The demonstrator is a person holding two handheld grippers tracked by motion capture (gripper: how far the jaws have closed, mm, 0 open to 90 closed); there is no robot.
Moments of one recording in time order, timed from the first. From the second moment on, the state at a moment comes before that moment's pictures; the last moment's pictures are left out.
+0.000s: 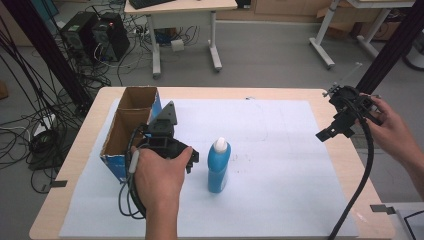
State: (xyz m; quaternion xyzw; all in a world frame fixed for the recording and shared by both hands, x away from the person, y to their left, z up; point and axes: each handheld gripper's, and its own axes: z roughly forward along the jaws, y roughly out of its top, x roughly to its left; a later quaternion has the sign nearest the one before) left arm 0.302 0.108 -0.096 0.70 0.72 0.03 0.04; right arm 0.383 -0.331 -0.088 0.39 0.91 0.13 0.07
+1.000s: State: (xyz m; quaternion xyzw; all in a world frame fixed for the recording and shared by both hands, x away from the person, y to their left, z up) left arm 0.315 0.063 -0.043 0.72 0.69 0.06 0.06; right arm 0.377 -0.340 -0.082 0.40 0.91 0.12 0.08
